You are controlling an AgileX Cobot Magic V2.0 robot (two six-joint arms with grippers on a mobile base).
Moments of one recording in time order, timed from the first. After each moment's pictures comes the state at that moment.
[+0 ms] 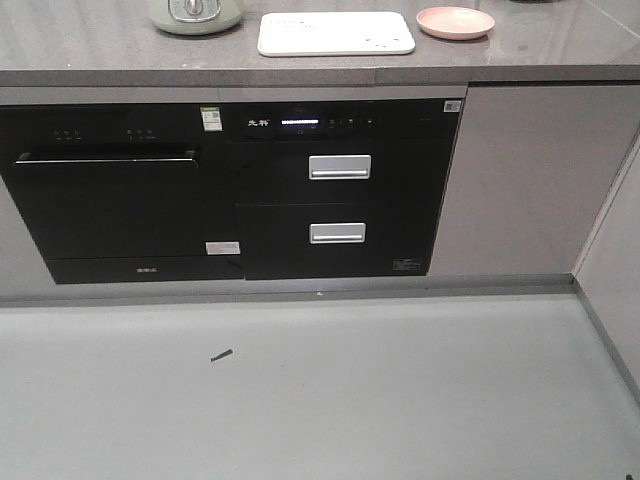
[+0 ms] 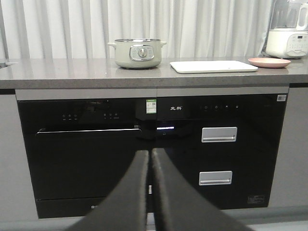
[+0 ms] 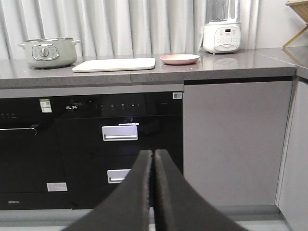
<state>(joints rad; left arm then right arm) -0.02 -0.01 0.03 0.06 0.07 -0.11 0.01 -0.01 0.03 0.04 0.07 0.00</state>
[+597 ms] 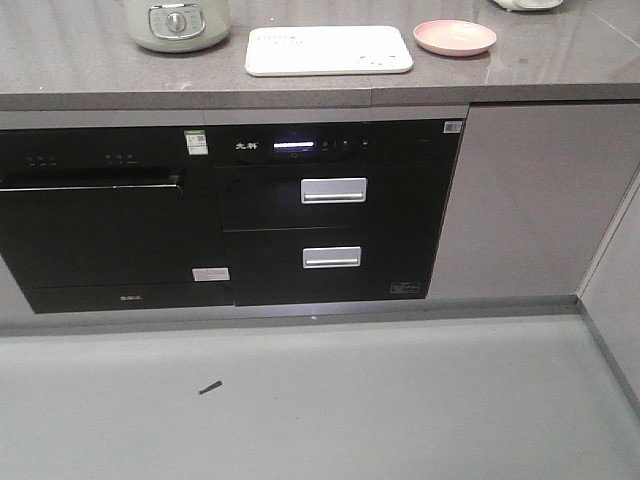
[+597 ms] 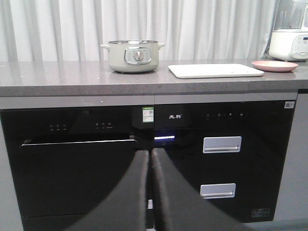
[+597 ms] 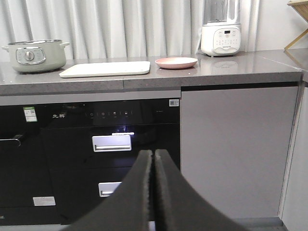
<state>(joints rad) -0.02 -0.01 0.03 0.06 0.07 -0.11 0.01 -0.01 0.03 0.04 0.07 0.00</state>
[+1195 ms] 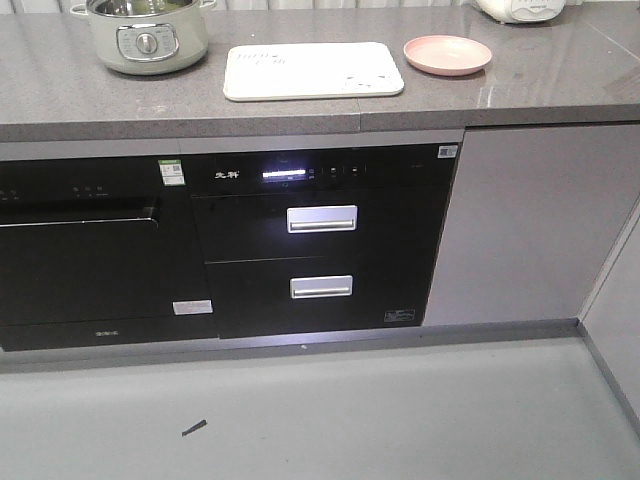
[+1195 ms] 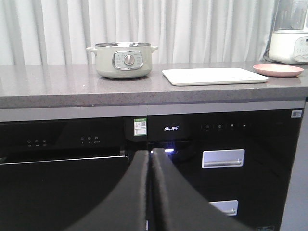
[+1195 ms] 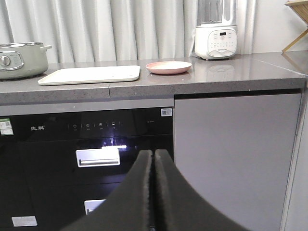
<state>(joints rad) -0.02 -0.01 0.03 0.06 0.07 -0.11 0.01 -0.01 0.03 0.04 0.07 0.00</state>
